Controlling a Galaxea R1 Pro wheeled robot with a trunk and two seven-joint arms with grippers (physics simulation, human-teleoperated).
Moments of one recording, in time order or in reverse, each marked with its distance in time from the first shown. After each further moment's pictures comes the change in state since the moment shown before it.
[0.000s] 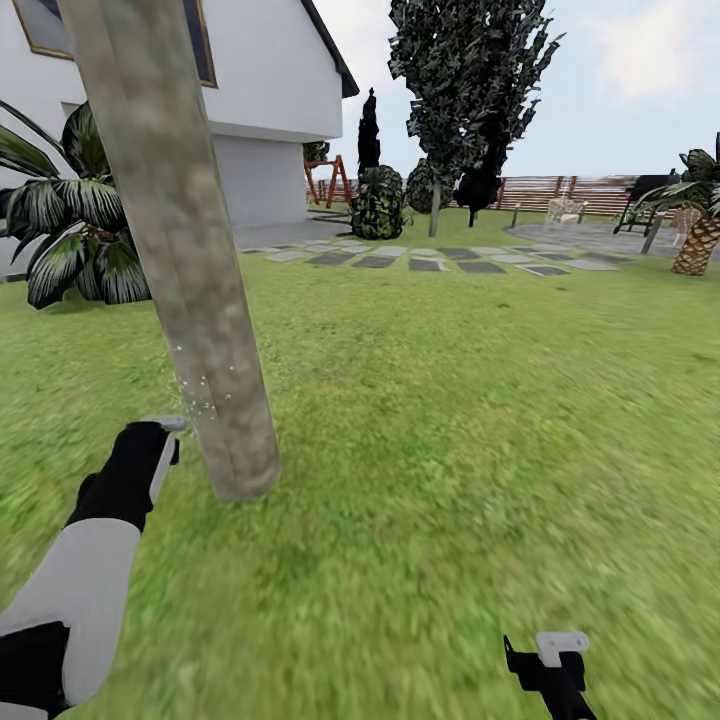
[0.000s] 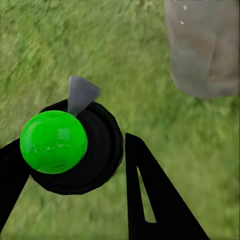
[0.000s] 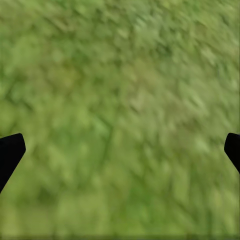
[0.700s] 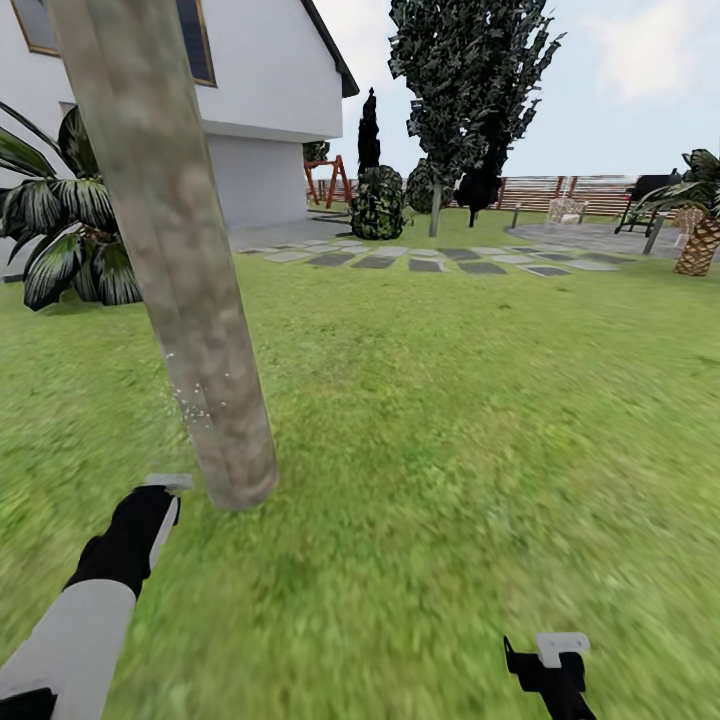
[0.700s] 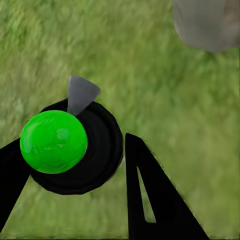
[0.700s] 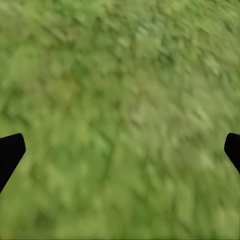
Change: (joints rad) left arm 0.175 -0.002 0.007 0.078 0.001 -0.132 0.005; right arm 0.000 0.000 0.000 0.003 0.000 -0.002 -0.001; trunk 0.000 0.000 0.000
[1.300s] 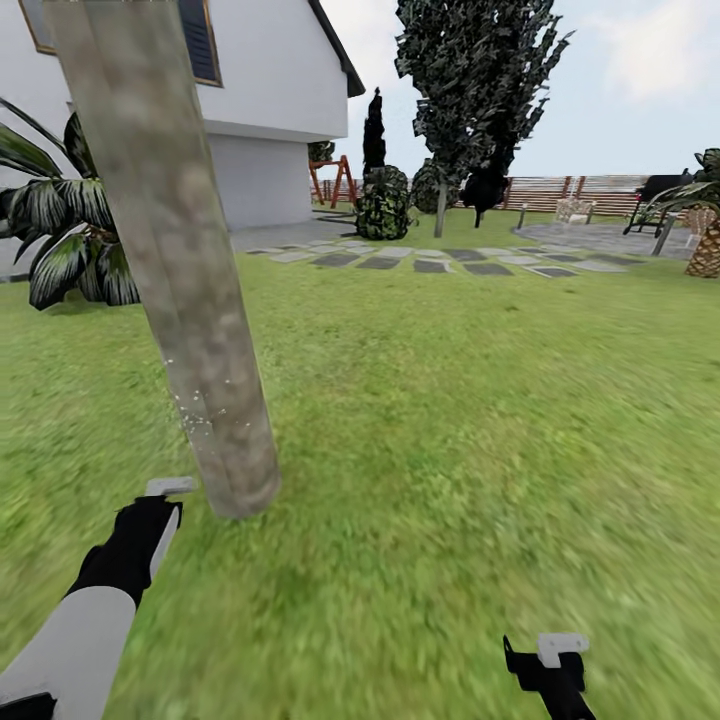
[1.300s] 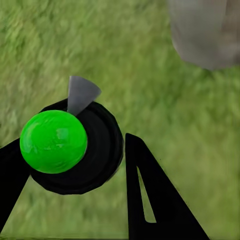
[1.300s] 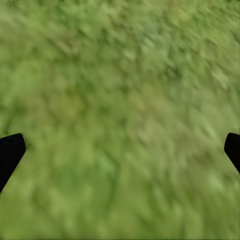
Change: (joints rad) left arm 0.015 -0.001 0.002 0.038 0.005 -0.099 -0.001; right arm 0.000 0.002 0.000 -0.001 0.000 0.000 0.000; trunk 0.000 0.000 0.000
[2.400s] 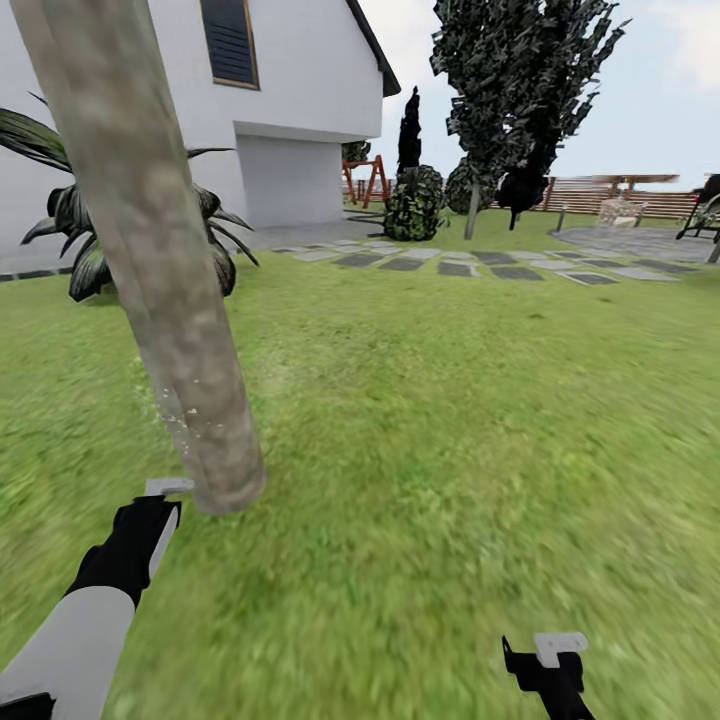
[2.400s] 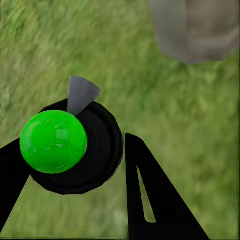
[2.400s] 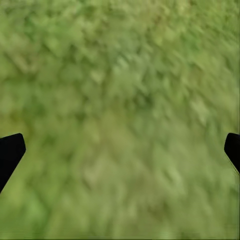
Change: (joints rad) left arm 0.000 0.003 0.000 -0.001 -0.001 -0.002 0.001; right arm 0.000 0.003 0.002 0.002 0.000 0.000 0.000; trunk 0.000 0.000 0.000
